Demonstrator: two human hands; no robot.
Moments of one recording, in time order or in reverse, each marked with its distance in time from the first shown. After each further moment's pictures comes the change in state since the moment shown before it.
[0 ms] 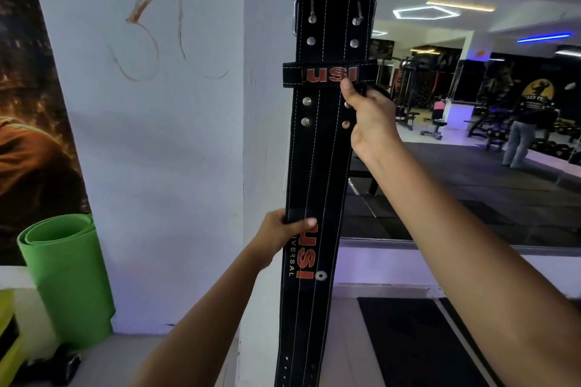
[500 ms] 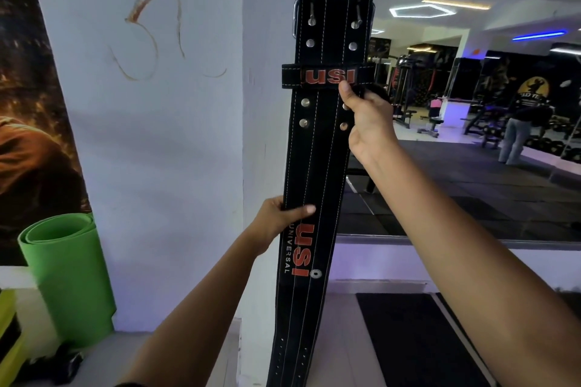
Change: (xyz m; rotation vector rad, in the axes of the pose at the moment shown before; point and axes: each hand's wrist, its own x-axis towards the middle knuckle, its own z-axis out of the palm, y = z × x) left_hand -0.009 0.020 -0.004 0.038 -0.036 0.028; right_hand -0.014 0.000 -0.003 0.011 0.002 0.017
